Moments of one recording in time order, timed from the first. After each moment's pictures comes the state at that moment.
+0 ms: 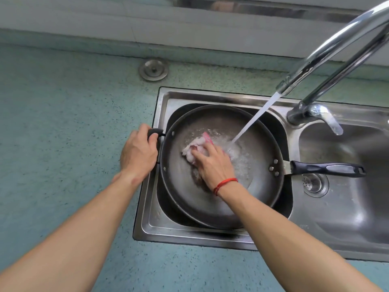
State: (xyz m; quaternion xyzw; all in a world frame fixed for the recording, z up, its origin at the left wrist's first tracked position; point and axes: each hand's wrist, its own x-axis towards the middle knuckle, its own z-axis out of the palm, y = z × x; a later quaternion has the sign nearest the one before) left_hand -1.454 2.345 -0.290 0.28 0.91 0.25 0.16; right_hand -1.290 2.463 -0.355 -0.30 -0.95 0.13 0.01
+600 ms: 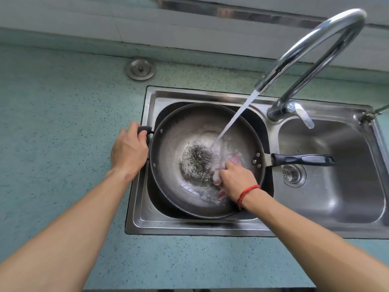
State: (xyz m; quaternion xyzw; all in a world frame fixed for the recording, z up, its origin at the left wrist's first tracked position) left_hand -1.449 2.345 -0.284 0.29 0.92 0.24 0.14; right_hand -1.205 2.472 -0.302 -0.30 -0.93 0.08 -0.21
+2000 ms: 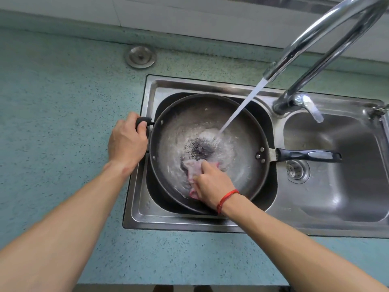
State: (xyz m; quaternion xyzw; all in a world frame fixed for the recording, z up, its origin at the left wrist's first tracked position) left_hand -1.452 2.343 -0.294 0.30 0.91 0.26 0.11; right_hand -1.235 2.424 -0.315 -0.25 -0.93 0.20 -0.20
